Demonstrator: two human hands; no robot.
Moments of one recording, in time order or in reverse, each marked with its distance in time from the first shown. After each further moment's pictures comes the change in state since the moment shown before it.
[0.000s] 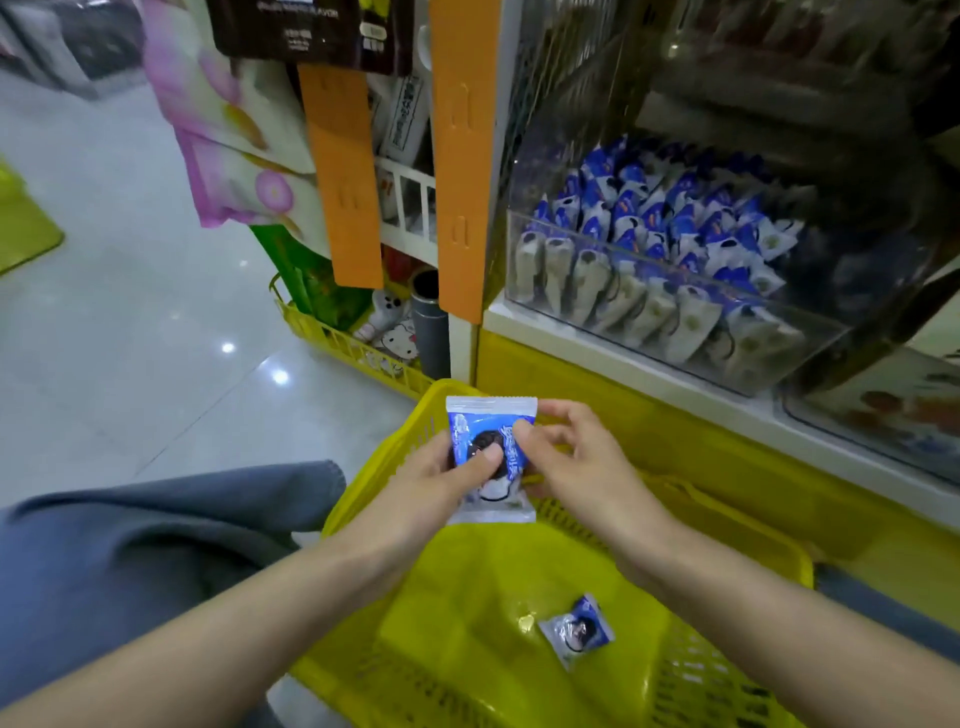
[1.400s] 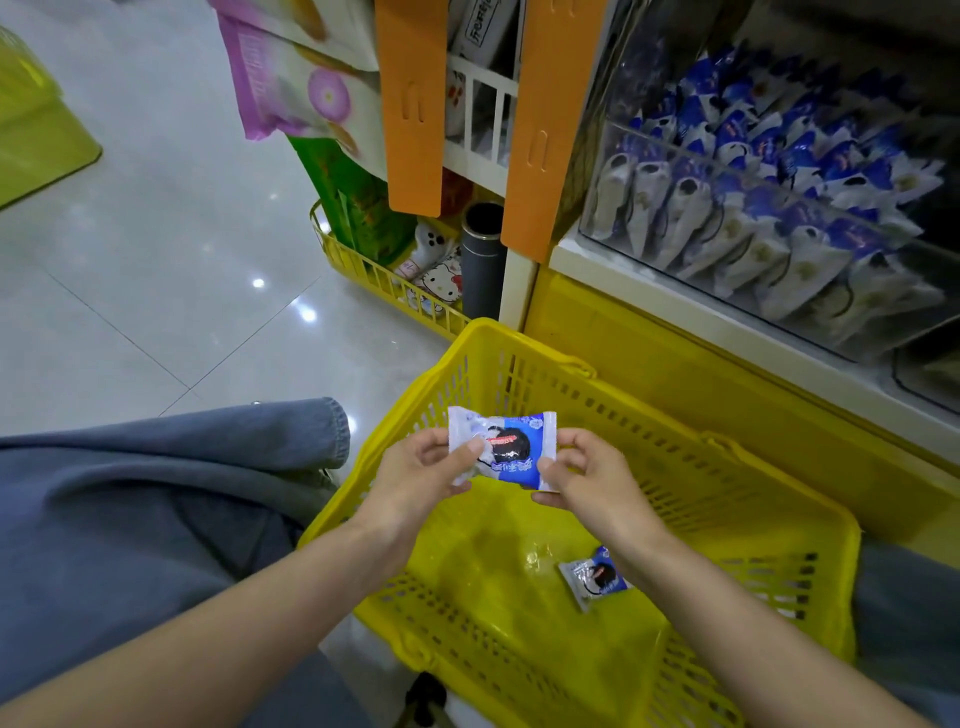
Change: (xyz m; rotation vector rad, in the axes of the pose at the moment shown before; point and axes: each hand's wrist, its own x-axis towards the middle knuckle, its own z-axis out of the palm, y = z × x) left_hand -0.008 -0.065 -0.051 -0.066 0.349 -0.135; right_hand 0.006 0.066 0.031 0.008 -0.064 0.225
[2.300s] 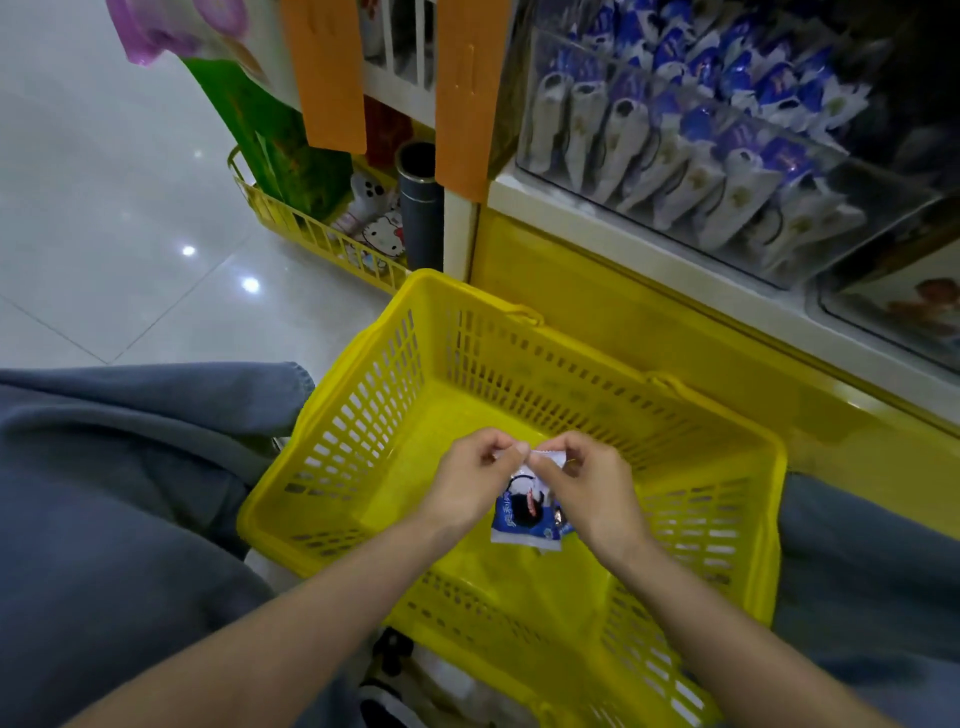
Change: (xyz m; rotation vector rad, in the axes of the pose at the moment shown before) left_hand 0.005 -0.059 0.067 0.293 -0.237 0.075; right_hand -0.017 0.058 -0.034 -0.350 0.256 -0.140
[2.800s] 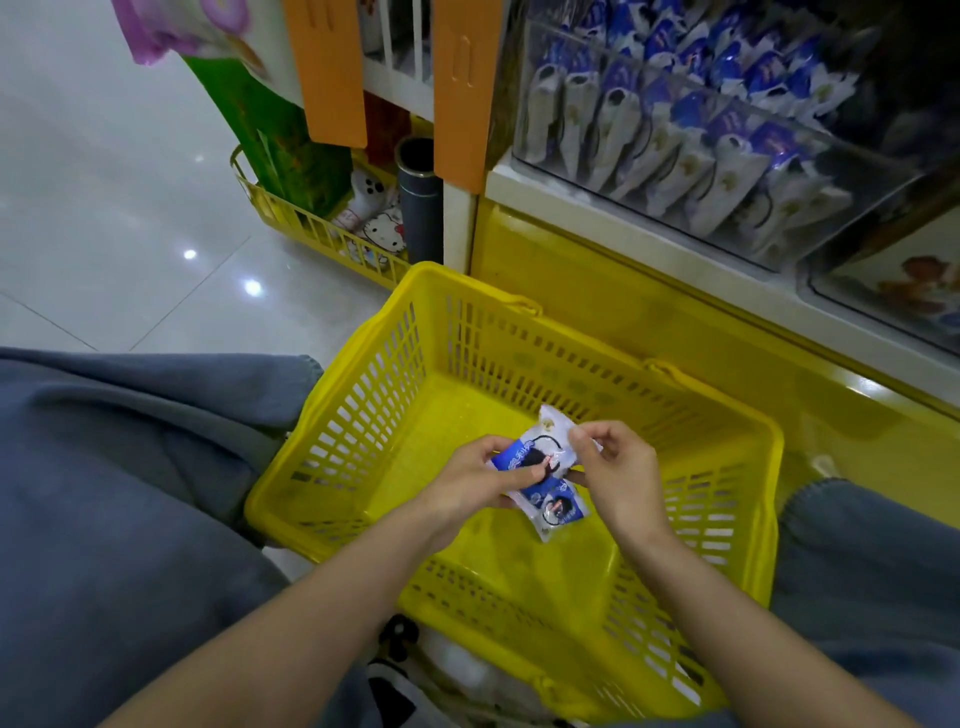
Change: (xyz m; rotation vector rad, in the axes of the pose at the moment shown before) left_hand -0.009 -0.011 -0.002 -0.145 -0.179 -0.254; right_hand -0.003 0.017 -0.007 0.328 0.198 0.104
